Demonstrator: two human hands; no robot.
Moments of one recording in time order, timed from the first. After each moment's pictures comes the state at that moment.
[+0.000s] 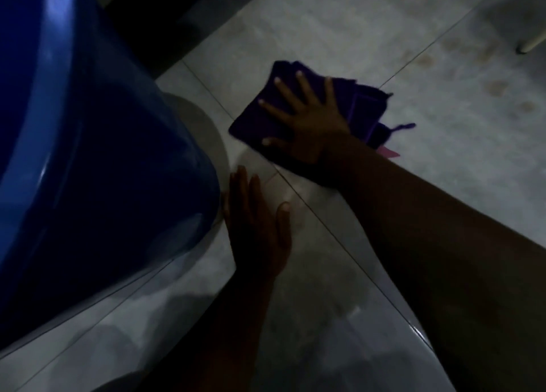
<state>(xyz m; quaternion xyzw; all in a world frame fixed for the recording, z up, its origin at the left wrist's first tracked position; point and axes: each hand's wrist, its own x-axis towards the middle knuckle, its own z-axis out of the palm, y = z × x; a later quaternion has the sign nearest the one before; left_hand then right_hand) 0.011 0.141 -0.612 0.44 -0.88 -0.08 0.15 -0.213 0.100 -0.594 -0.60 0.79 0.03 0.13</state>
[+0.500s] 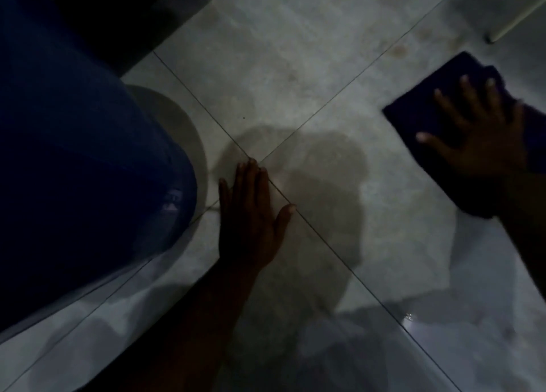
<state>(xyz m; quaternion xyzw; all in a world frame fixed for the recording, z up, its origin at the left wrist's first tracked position) -0.001 0.139 -0.604 0.33 -0.94 -0.05 -0.03 -0.337 0.335 -0.589 -0.36 0.92 0.00 0.14</state>
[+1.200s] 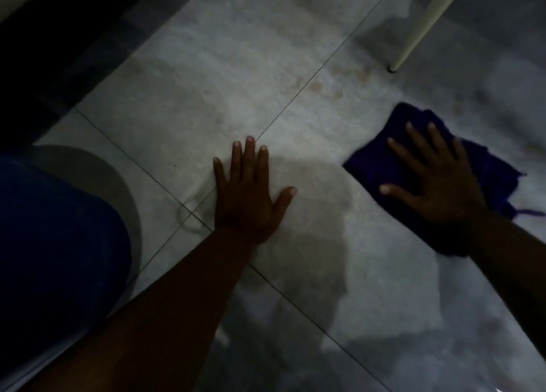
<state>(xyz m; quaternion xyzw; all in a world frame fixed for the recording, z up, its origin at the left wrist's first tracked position) -0.140 0.140 -0.607 0.23 -0.97 -0.06 -0.04 -0.340 0.407 -0.586 -0.39 0.91 0.00 0.13</state>
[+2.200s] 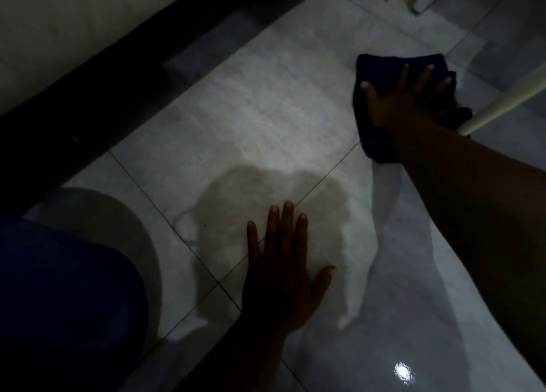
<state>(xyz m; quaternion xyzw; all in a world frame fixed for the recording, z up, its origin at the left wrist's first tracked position) -0.139 0.137 -0.618 0.22 -0.97 -0.08 0.01 -0.504 0.138 -0.595 -0.09 0.98 -0.04 0.17</state>
